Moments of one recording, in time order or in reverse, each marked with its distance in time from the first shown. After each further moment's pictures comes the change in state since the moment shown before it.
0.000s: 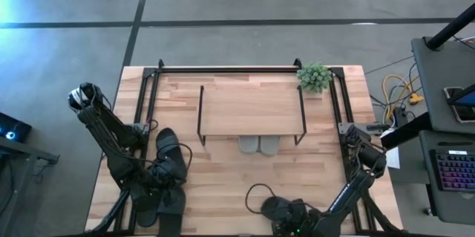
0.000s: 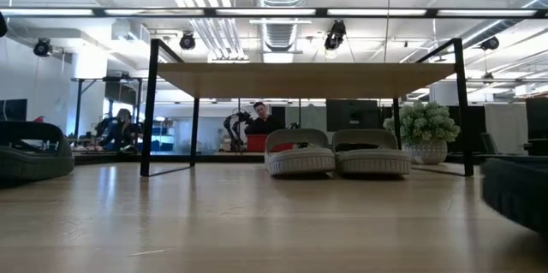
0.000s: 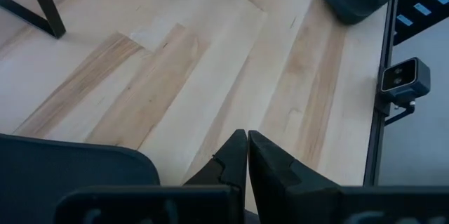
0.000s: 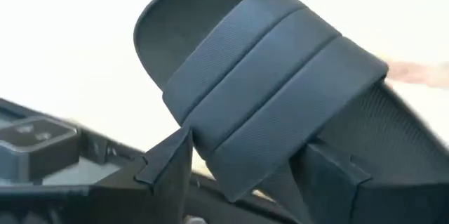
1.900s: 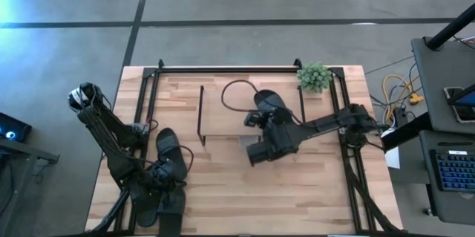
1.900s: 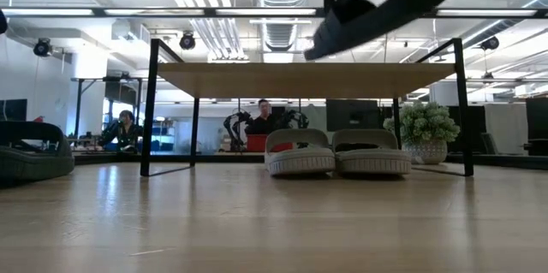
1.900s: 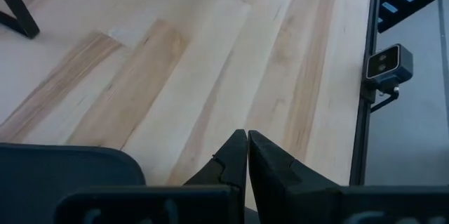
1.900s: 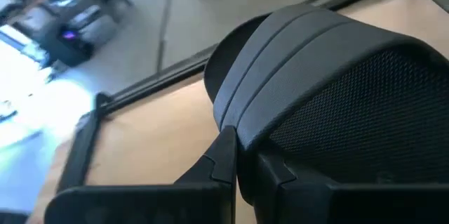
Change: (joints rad) left arm 0.001 0.000 0.000 0.047 0.032 0.067; right arm -0.660 -0.208 0.118 -0.468 0.658 -0.006
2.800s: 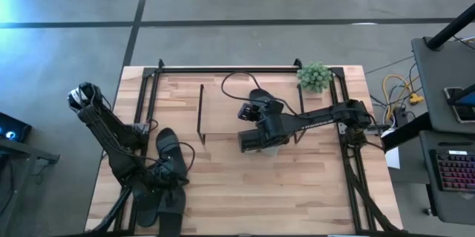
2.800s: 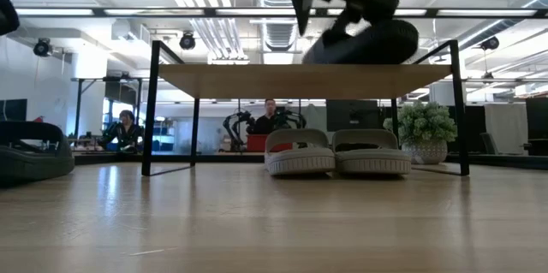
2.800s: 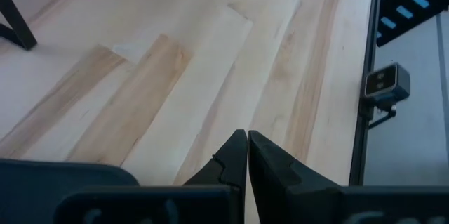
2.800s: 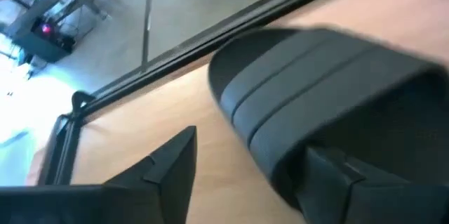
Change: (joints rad) left arm 0.039 -0.008 0.010 0.009 -0.012 0.013; right arm -0.091 -0.003 -0.060 0.227 -0.063 -0.187
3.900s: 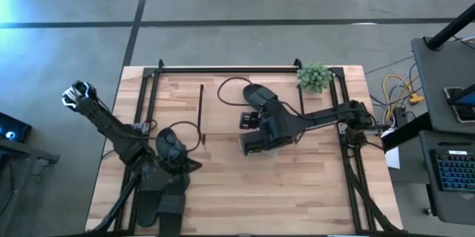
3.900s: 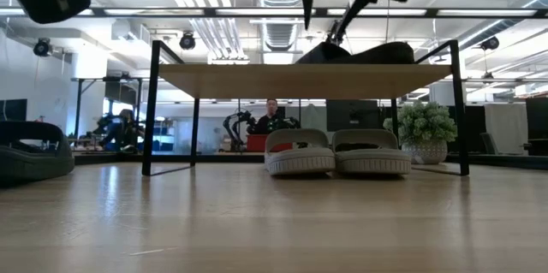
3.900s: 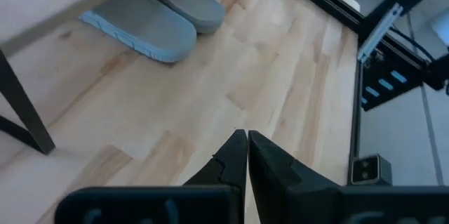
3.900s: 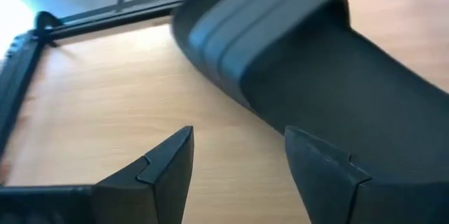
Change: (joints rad) left arm 0.223 -0.092 0.040 0.095 -0.020 0.243; right arm 0.027 -0.002 0.083 -0.110 -0.151 -0.217
